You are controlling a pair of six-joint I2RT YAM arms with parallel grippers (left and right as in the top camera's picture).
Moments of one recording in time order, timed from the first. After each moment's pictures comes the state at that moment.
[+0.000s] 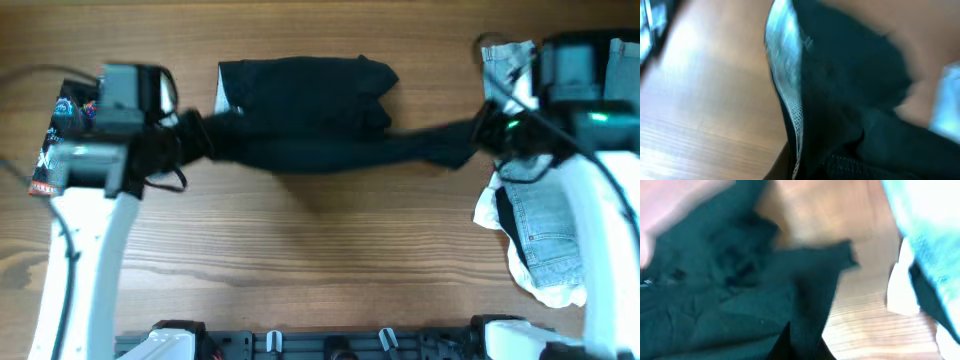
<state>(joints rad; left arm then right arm) -0.08 1.32 1.50 -1.16 0.10 -0.50 0.00 1.40 1.57 -1.26 -0.18 0.42</state>
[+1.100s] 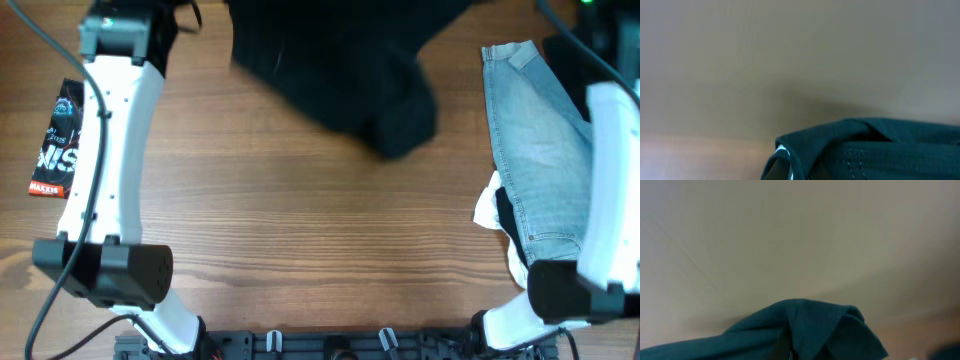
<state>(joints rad) -0.10 1.85 2.07 -0.48 0.14 -0.33 -0.02 1.74 2.22 -0.66 -0.02 0.31</state>
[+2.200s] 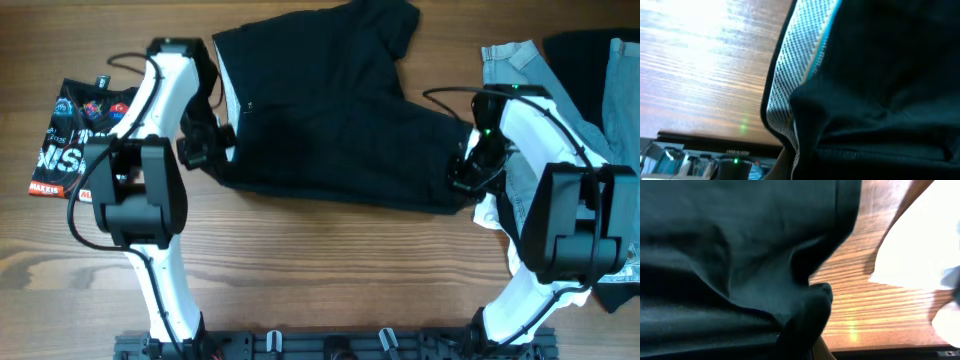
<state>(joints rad) -0.06 2.20 1.74 -1.61 0.15 -0.34 -0.05 1.94 1.28 -1.31 -0.15 0.26</state>
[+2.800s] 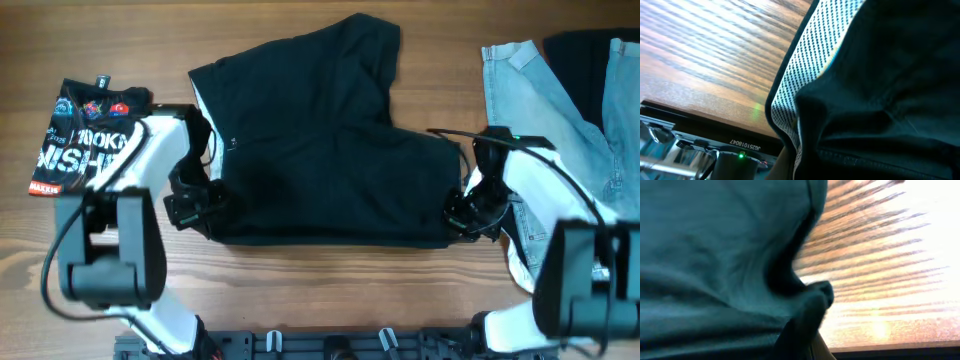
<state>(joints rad) -0.04 1.85 1.19 -1.40 0.07 -0.46 -0.05 1.67 0.94 -1.14 -0.23 0.38</state>
